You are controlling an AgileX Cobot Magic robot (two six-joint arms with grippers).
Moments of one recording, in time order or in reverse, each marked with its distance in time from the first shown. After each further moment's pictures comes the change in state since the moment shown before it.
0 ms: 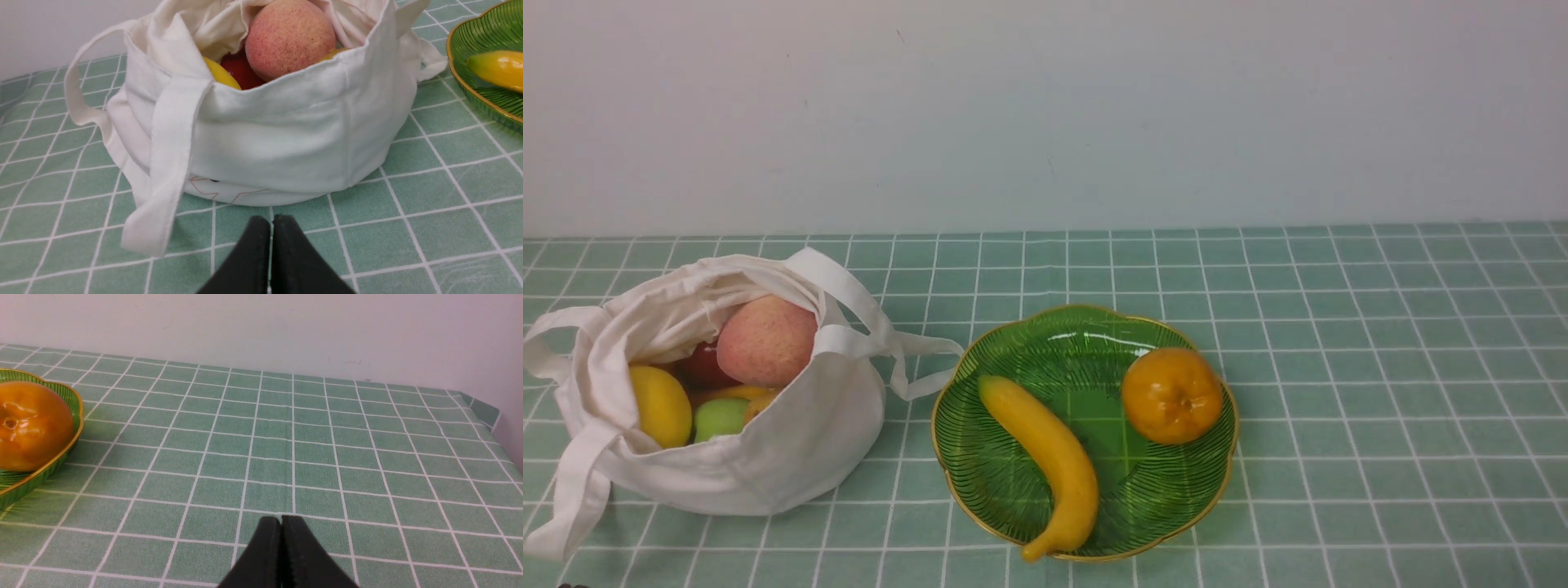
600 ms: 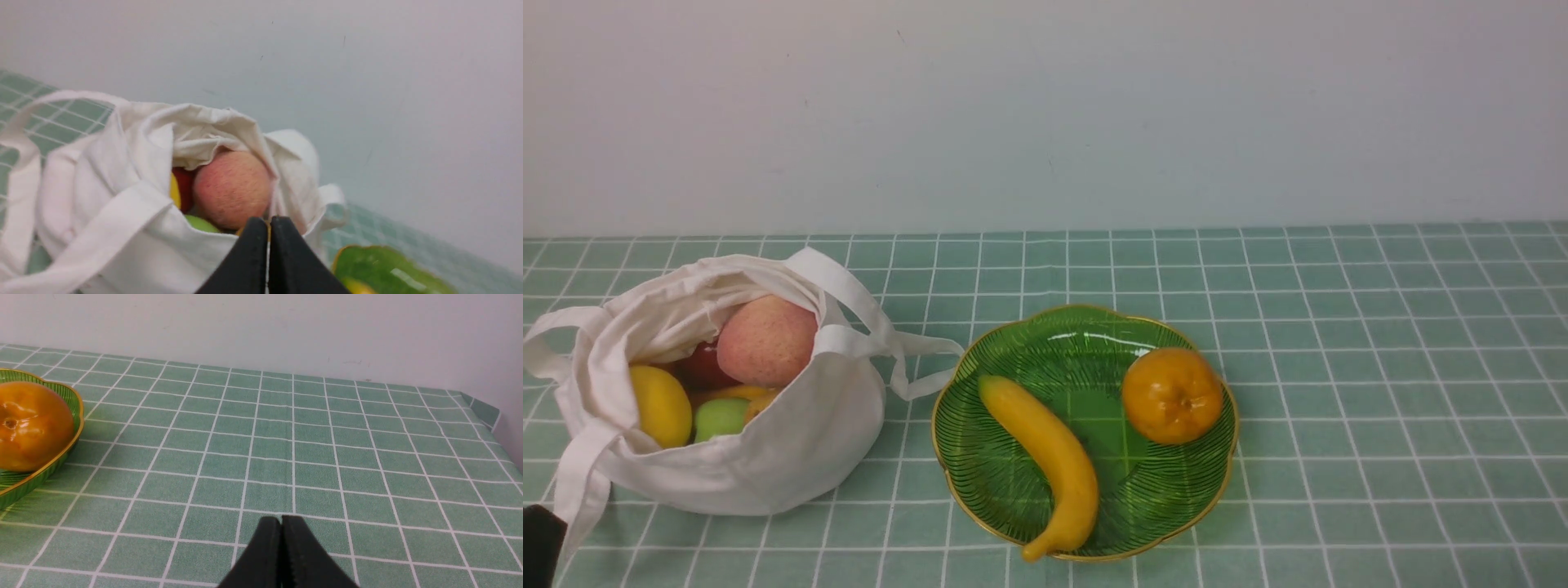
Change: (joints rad) right arm 0.000 0.000 0.000 0.000 0.000 0.000; left arm 0.000 0.000 0.003 -0.375 -0.309 -0.326
